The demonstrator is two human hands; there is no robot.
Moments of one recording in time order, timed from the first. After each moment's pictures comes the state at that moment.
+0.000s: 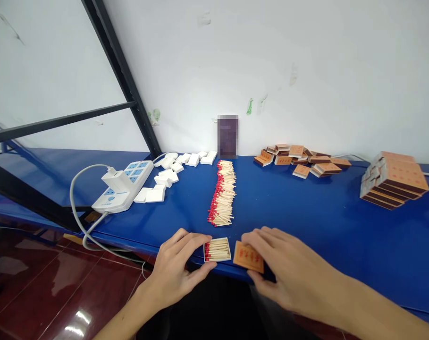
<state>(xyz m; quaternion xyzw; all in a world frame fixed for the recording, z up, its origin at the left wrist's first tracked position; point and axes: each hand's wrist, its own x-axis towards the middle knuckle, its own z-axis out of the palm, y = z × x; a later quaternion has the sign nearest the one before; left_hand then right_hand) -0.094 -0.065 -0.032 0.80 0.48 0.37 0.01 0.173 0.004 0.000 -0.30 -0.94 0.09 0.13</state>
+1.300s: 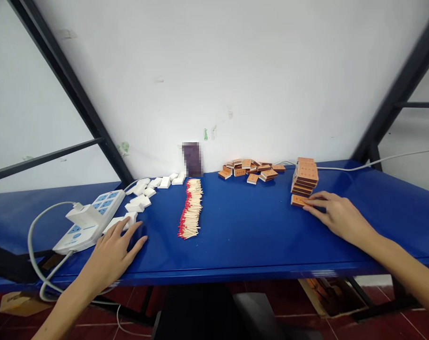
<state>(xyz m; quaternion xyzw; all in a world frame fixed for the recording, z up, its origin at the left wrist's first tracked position) -0.192 -0.022 -0.012 0.71 0.67 0.09 -0.17 0.413 0.080 -0.029 -0.57 -0.79 -0.14 0.17</state>
